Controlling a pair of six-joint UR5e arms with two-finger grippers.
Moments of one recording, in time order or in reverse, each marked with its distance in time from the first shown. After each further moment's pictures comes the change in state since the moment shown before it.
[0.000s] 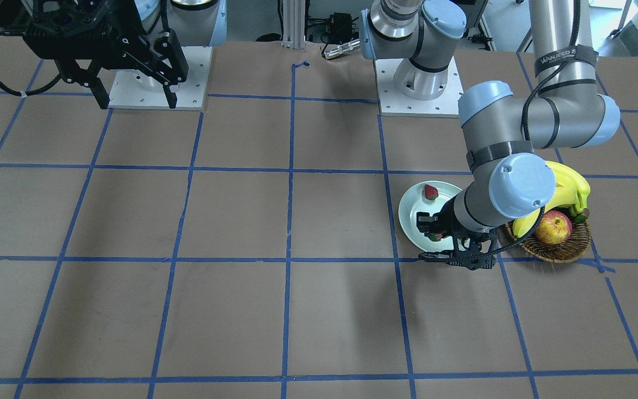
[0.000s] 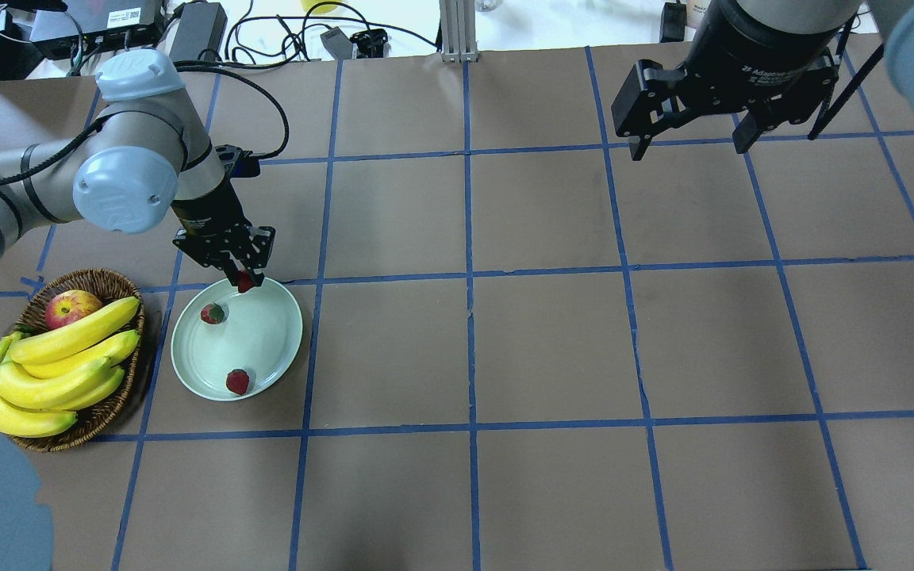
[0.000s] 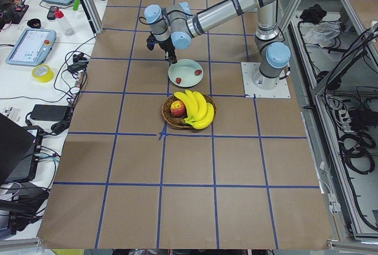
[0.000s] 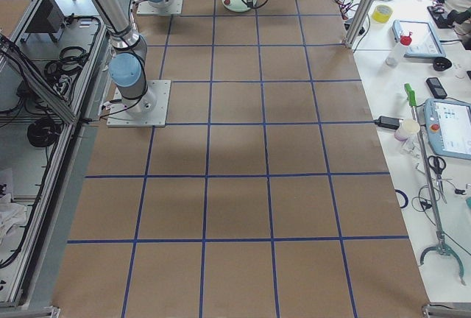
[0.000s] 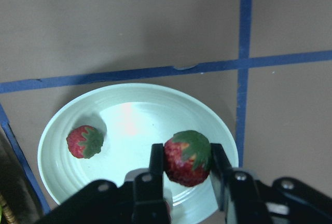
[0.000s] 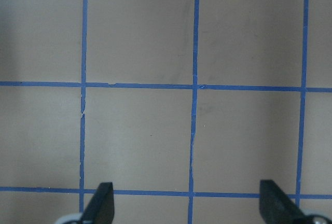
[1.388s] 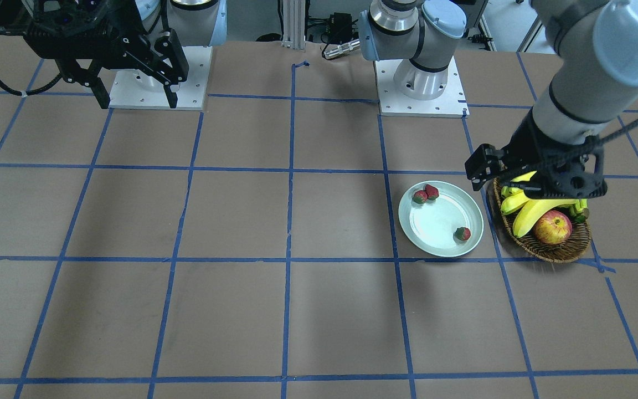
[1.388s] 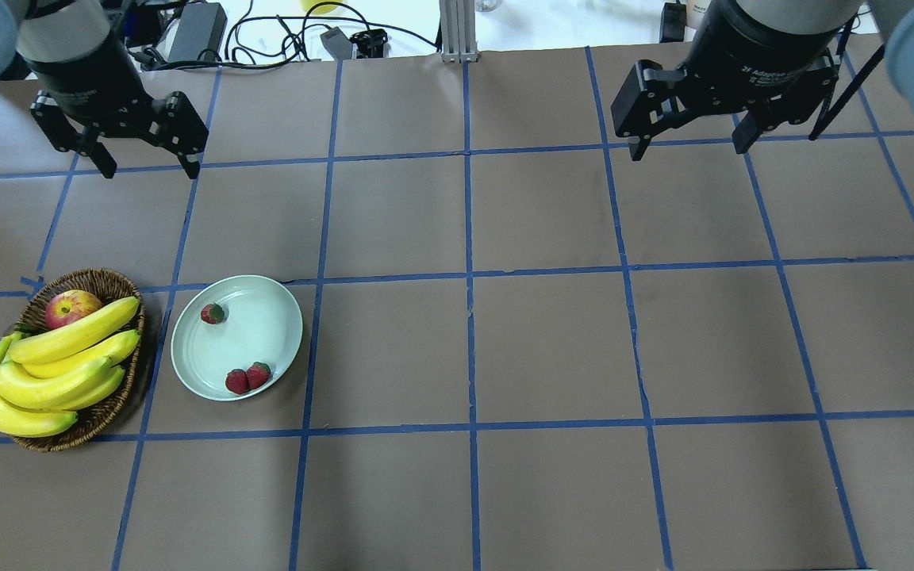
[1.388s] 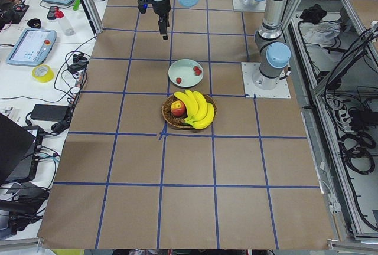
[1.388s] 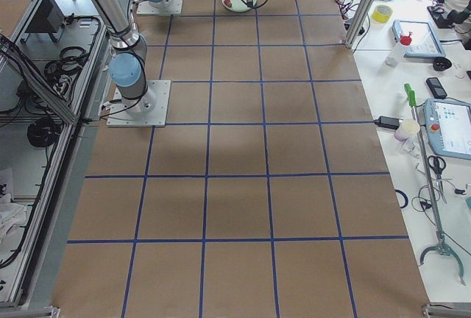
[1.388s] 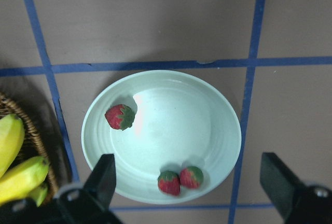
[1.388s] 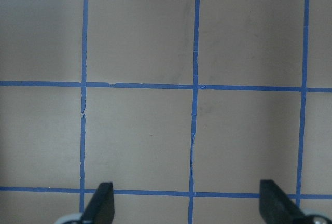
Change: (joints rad) left arm -0.013 0.218 0.336 -0.325 0.061 -0.089; right arm 0.001 0.000 0.000 0.000 0.001 0.000
